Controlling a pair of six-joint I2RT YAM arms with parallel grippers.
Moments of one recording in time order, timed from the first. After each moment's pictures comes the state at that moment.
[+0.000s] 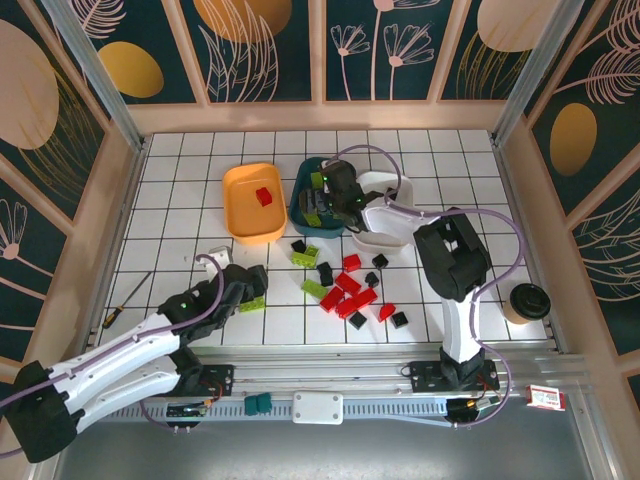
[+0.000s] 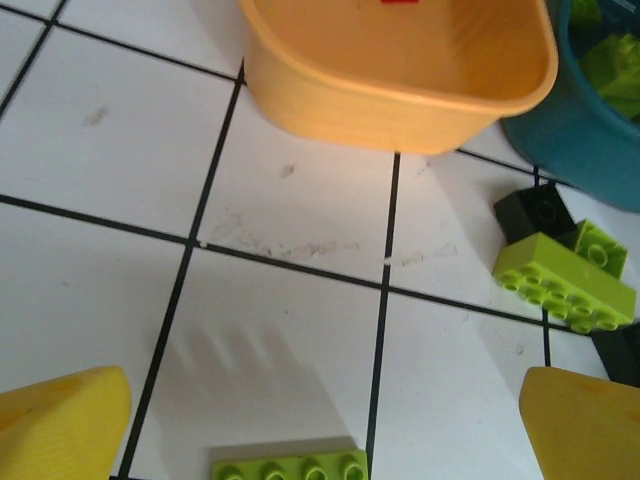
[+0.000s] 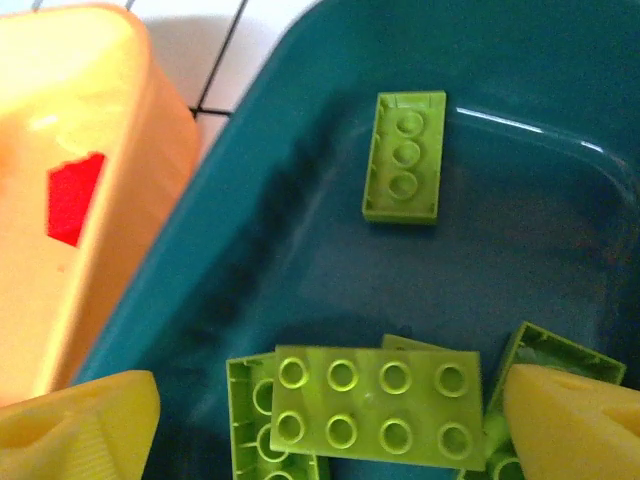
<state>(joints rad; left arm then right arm) -0.82 0.84 0.44 -0.46 -0.48 -0.93 0.64 1.99 1.37 -0.09 0.06 0.36</state>
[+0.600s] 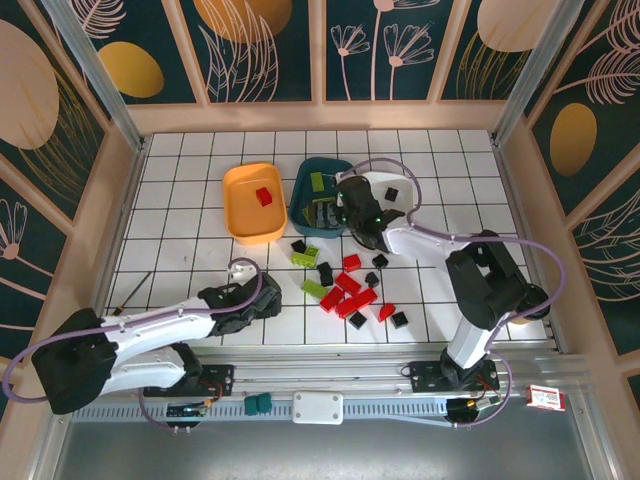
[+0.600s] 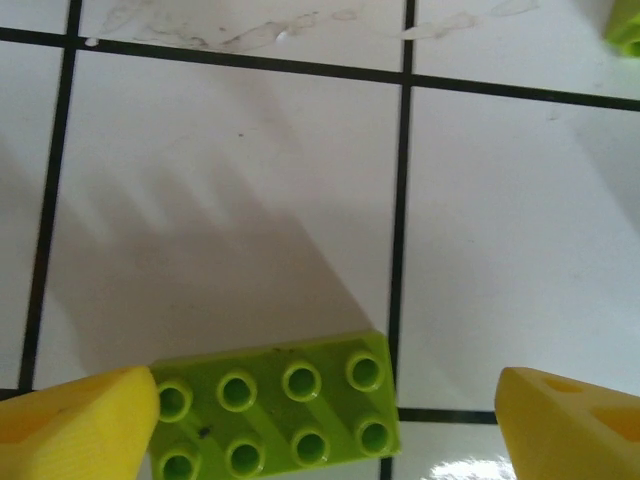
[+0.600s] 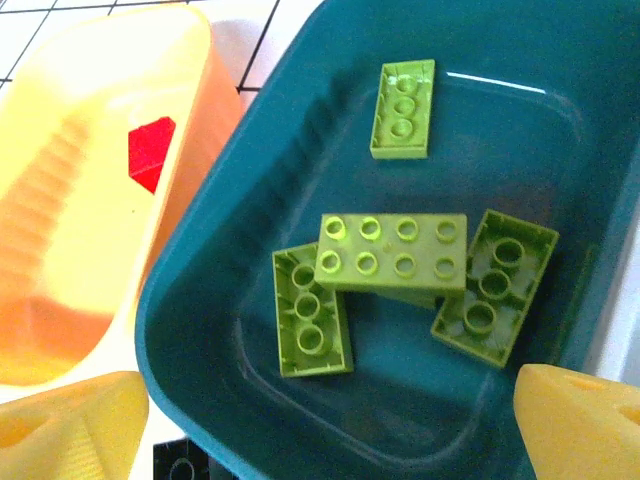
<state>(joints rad) -0.92 1.18 0.46 -0.46 -0.39 -0.97 0.67 1.71 1.07 -0.01 0.06 0.41</state>
